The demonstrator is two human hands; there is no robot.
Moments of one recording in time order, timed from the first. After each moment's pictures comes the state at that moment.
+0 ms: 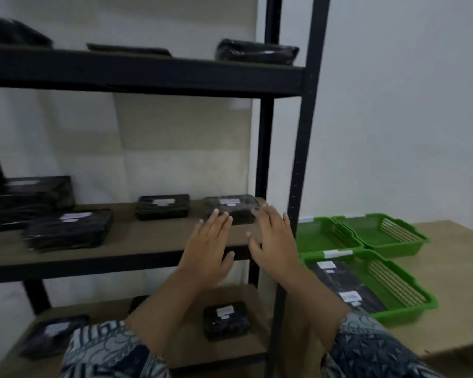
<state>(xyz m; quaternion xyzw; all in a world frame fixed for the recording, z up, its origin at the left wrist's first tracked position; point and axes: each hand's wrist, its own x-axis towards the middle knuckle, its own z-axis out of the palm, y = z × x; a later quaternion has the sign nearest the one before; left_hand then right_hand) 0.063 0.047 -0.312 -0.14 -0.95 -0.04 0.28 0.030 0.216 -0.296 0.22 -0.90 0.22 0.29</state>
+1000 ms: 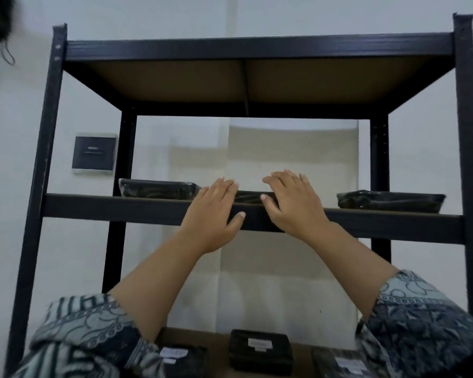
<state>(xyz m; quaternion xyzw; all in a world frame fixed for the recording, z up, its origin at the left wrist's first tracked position) 0.063 -0.183 -0.020 -0.03 -0.87 0.08 0.49 -0.019 -0.014 0.009 0.38 -0.78 0.14 0.48</state>
